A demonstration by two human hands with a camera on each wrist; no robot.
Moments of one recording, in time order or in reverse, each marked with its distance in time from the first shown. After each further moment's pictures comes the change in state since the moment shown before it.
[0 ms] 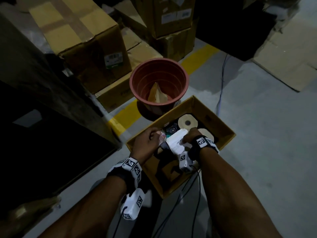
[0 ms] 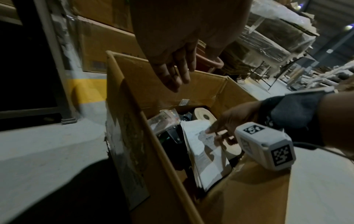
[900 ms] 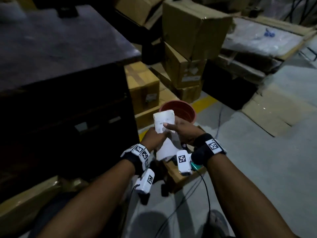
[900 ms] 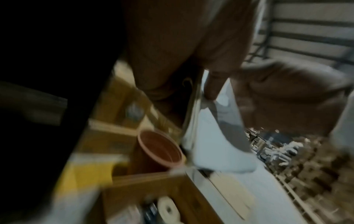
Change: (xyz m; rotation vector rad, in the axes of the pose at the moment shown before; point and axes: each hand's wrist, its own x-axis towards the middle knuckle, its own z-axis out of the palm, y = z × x) left_hand -0.170 0.116 -0.163 -0.193 0.007 0.116; right_hand -0.390 -0.110 -0.066 0.506 -0.351 -0.923
